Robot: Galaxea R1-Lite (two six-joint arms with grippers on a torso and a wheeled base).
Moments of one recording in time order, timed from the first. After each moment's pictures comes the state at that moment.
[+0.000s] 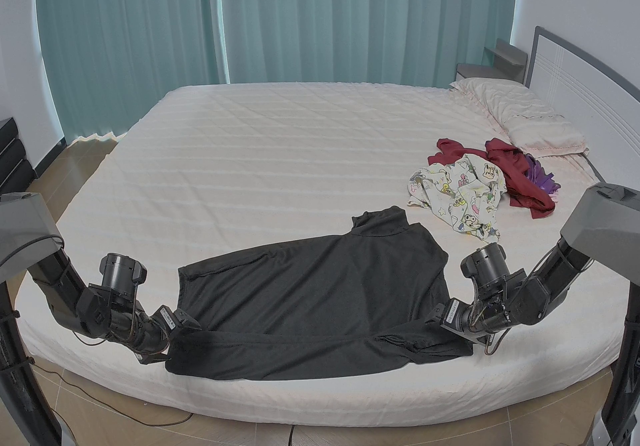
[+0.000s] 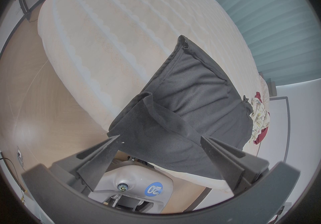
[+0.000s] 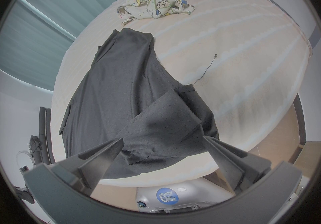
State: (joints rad) left arm -0.04 2.06 -0.58 -0.42 -0.21 -0.83; right arm 0.36 2.18 -0.81 -0.33 -0.05 0.82
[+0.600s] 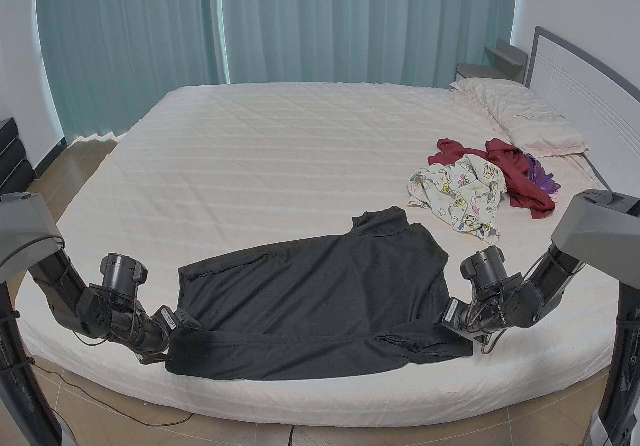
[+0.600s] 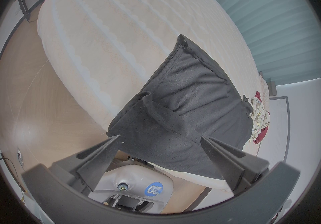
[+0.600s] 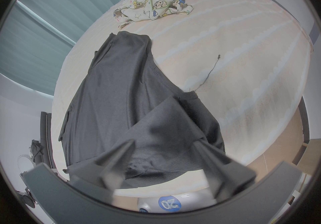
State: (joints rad) left arm -0.04 2.06 -0.58 -0.42 -0.21 -0.83; right arm 0.34 2.24 -0.82 -0.42 -0.06 0.83
